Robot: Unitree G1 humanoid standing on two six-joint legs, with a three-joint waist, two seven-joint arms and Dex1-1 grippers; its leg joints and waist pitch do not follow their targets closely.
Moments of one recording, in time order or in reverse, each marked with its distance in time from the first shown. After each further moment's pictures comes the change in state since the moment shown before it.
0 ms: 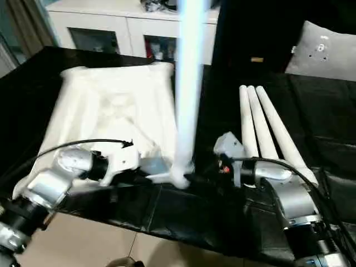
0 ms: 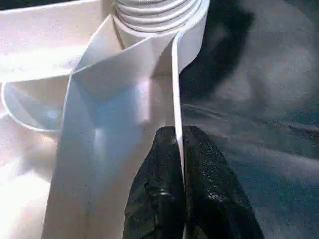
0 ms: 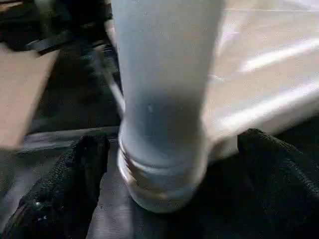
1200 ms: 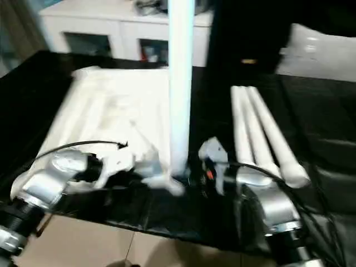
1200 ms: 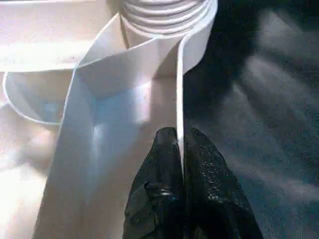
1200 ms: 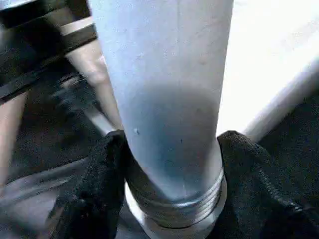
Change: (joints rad) left arm 0.062 -0.098 0.083 -0.048 -0.011 0.203 0.160; right arm 0.038 0.222 -0.055 -0.026 -0.025 0.164 -0.329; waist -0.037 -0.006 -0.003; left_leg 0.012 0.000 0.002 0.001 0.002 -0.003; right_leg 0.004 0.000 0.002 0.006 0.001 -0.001
